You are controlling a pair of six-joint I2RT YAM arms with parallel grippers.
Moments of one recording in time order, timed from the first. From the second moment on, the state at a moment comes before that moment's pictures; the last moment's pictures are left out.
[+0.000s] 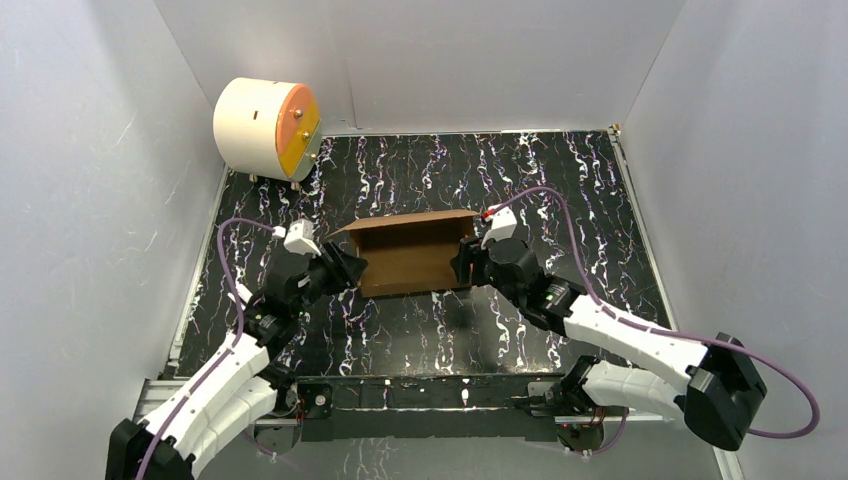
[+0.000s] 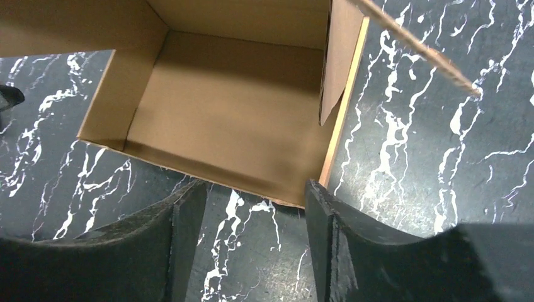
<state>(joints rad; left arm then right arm) -0.47 0.74 0.40 -0.03 -0.01 -0.72 0.88 1.06 0.62 -0.01 0.30 0.41</state>
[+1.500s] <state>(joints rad) -0.47 1.15 1.08 -0.47 -0.26 -0.40 0.68 1.23 1.15 -0.34 0.29 0.03</state>
